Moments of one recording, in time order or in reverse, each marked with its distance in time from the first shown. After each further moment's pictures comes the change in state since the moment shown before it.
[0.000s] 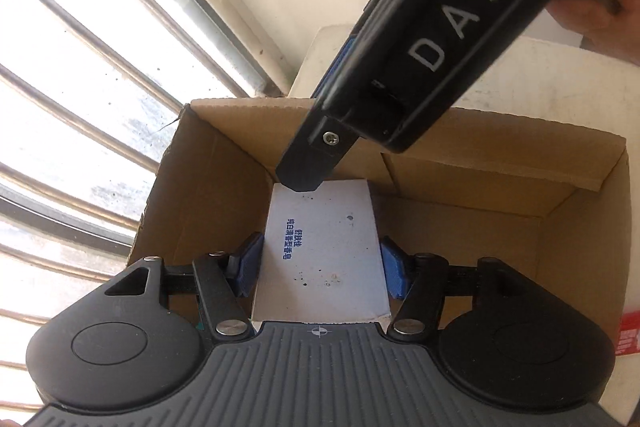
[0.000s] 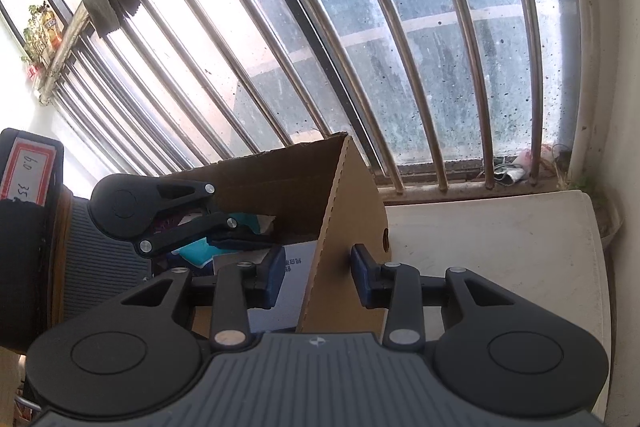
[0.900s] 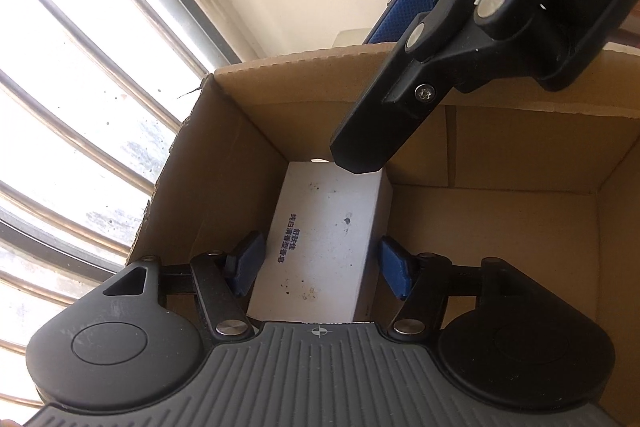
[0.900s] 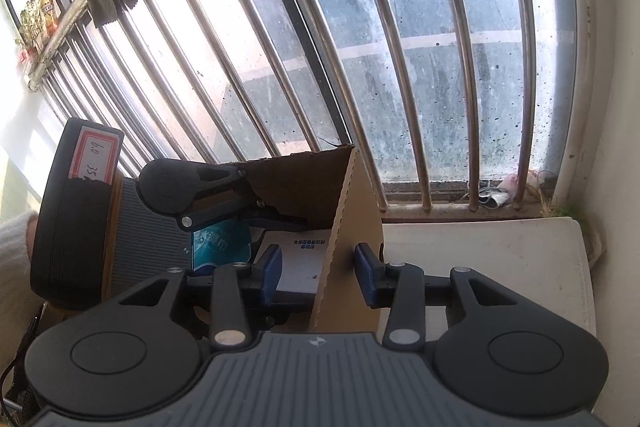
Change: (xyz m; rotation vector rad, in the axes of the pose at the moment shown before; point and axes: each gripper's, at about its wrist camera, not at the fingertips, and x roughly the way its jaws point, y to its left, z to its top) left arm -0.014 0.003 -0.026 0.017 -0.134 -0.010; right arm 0.008 0.014 -0.001 -0.083 -0.027 -0.086
